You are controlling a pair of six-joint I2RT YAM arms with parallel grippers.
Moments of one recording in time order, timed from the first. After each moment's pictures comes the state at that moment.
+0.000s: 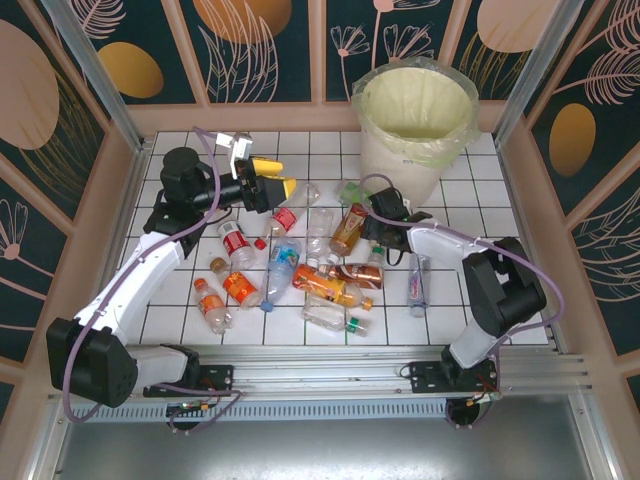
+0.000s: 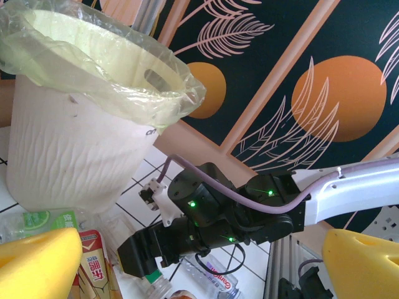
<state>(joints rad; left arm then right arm) -0.30 1.27 1.05 0.16 0.93 -0.48 0.50 1.64 0.96 -0.36 0.21 0.68</state>
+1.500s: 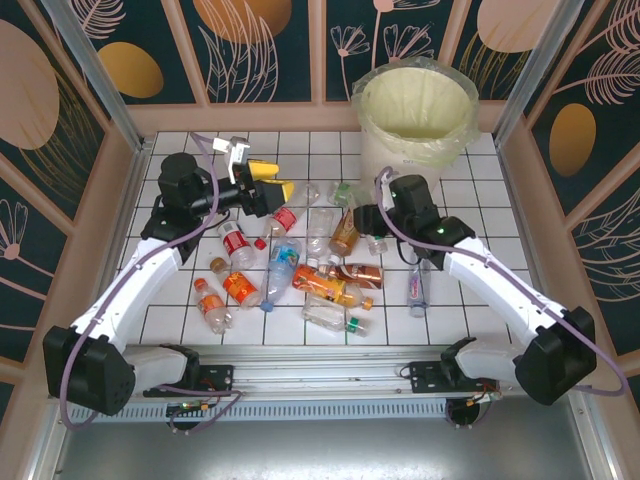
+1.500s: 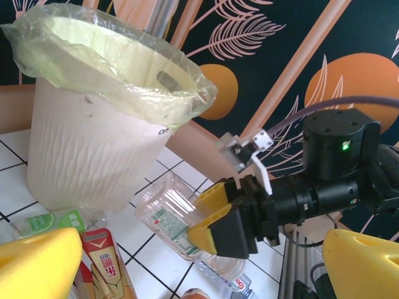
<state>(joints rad) -0.30 1.22 1.02 0.15 0.88 -0.44 0.57 1.22 1.03 -0.44 -0.06 0.33</state>
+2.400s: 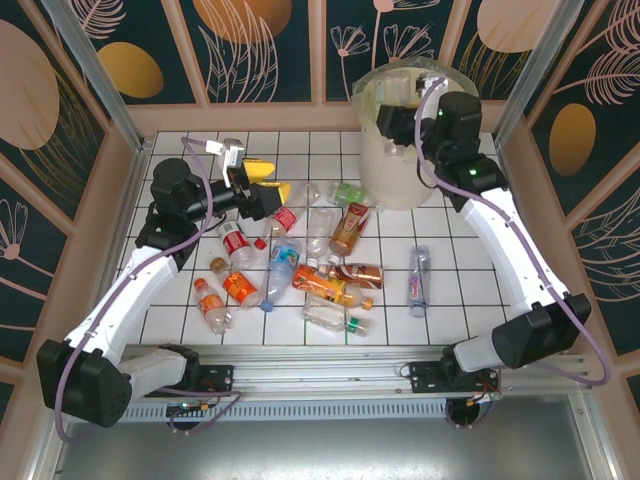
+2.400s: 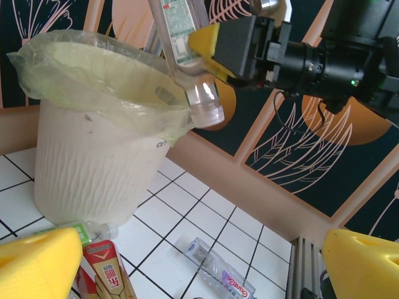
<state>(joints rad) -0.31 1.16 0.99 0.17 0.86 -0.44 0.33 1.43 1.56 -0.30 -0.11 0.26</state>
